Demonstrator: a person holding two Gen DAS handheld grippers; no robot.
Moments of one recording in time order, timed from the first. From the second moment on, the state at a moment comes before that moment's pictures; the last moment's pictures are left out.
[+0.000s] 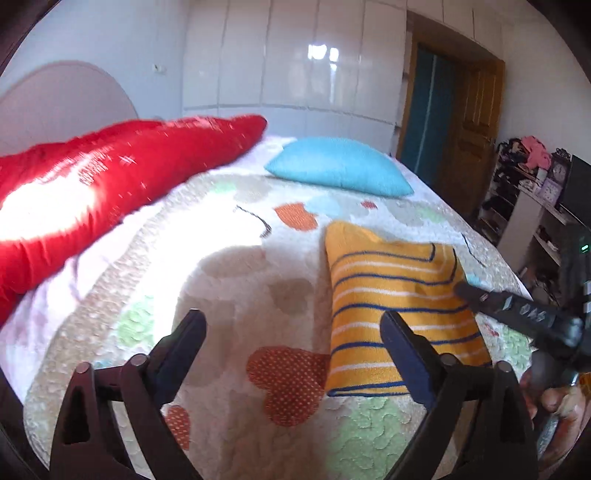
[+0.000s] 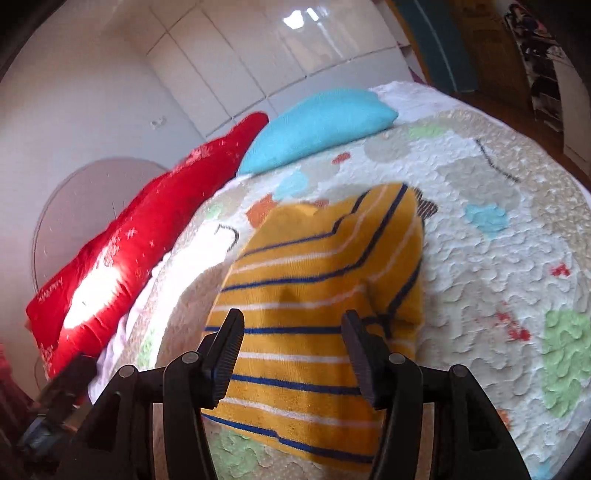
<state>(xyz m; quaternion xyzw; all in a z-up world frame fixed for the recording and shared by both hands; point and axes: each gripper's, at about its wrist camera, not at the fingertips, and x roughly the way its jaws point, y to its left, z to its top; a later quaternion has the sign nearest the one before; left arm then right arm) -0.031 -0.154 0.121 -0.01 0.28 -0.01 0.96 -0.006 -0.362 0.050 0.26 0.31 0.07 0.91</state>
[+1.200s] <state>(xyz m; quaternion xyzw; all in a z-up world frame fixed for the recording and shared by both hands) -0.107 -0.178 0.086 0.04 0.38 -0.03 0.92 -0.155 -0.316 0.038 0.16 0.33 -0.09 0.92</state>
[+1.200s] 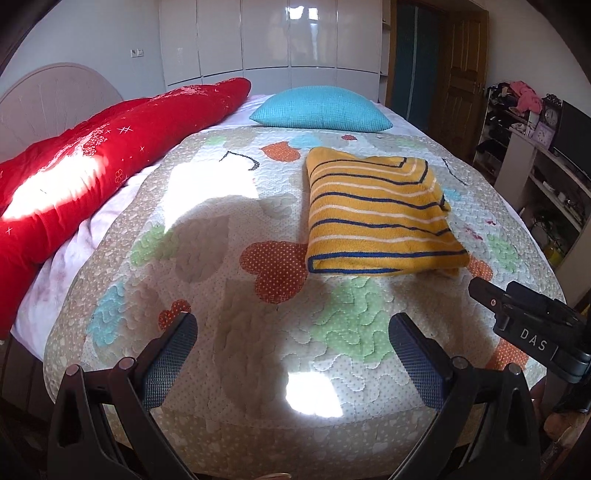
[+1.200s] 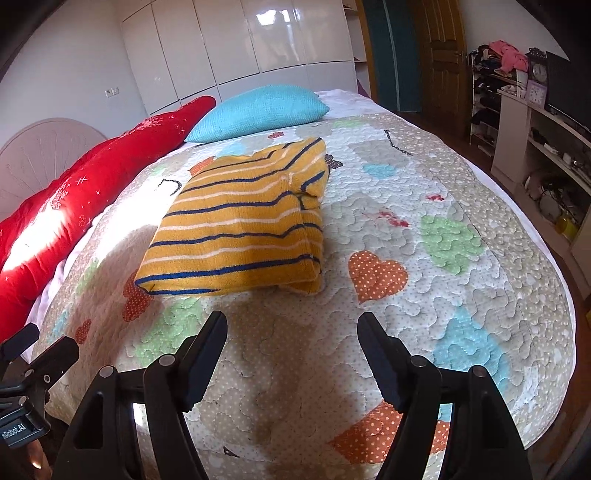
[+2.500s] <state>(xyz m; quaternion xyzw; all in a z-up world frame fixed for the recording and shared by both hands) -0.104 -0.182 0.062 0.05 0.43 -0.04 0.90 -0.154 -0.311 0.033 0.16 0.34 -0.09 0.92</state>
